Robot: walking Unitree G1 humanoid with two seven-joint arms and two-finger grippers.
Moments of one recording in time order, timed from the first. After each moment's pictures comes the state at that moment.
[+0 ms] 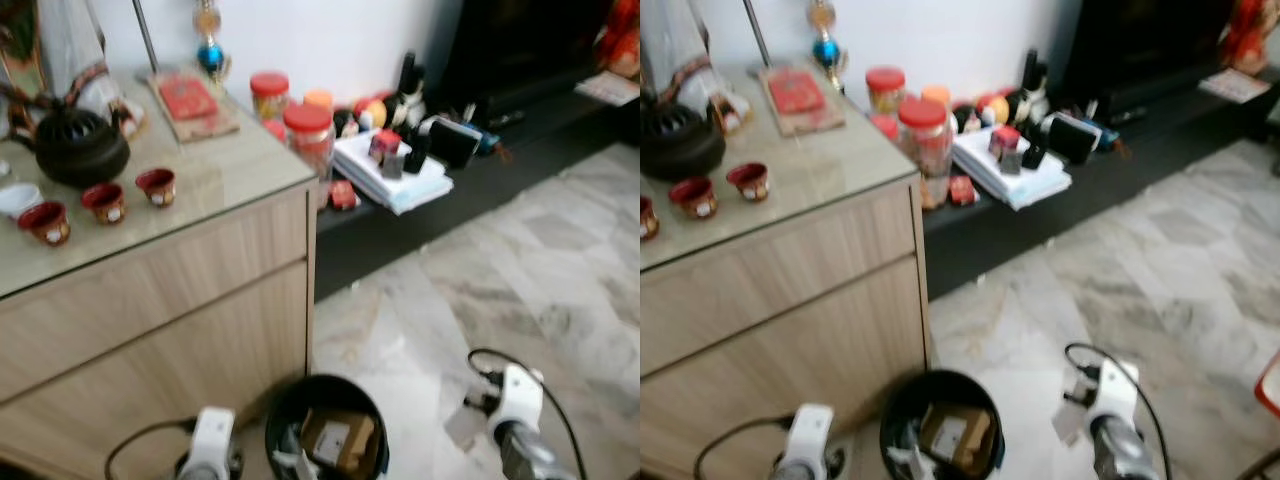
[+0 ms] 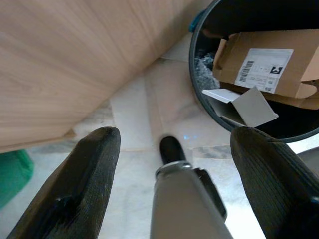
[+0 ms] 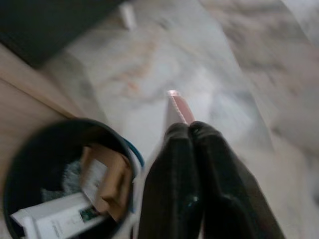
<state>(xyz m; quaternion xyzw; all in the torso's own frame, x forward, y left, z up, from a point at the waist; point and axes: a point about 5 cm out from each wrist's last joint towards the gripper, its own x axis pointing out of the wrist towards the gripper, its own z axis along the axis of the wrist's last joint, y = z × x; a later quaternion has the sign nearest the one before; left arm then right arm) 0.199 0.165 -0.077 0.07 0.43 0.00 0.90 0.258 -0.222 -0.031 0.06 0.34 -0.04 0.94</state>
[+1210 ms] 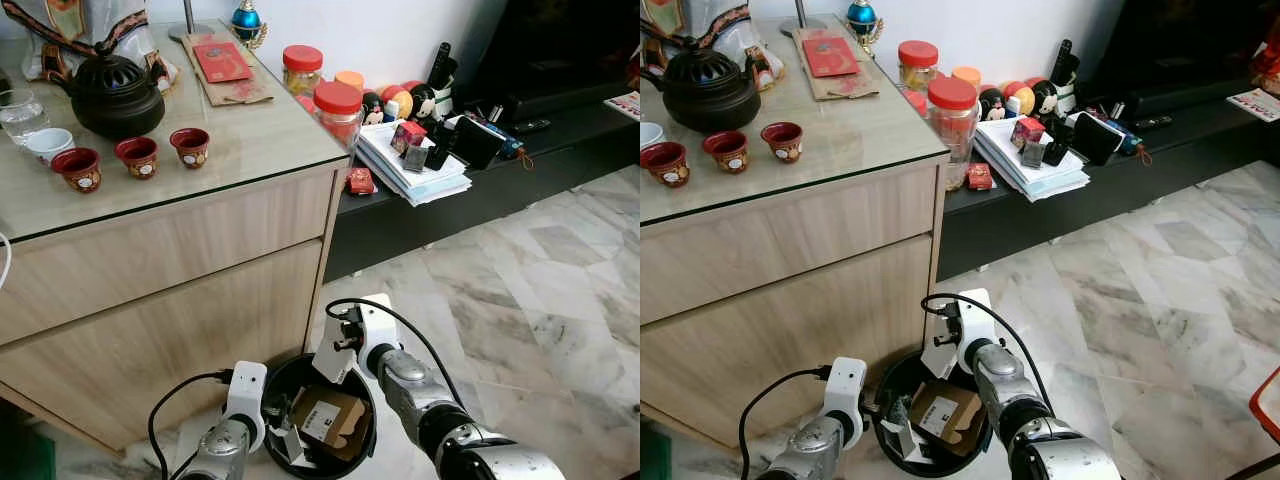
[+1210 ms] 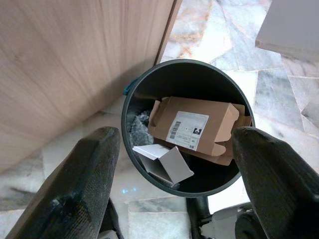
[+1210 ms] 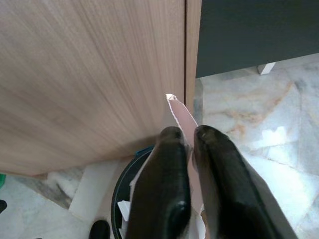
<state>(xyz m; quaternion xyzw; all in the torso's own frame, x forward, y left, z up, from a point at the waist) 0.247 0.123 -0.043 0.00 0.31 -0.10 0.95 0.309 -0.084 0.009 0.02 0.28 0.16 0.95</state>
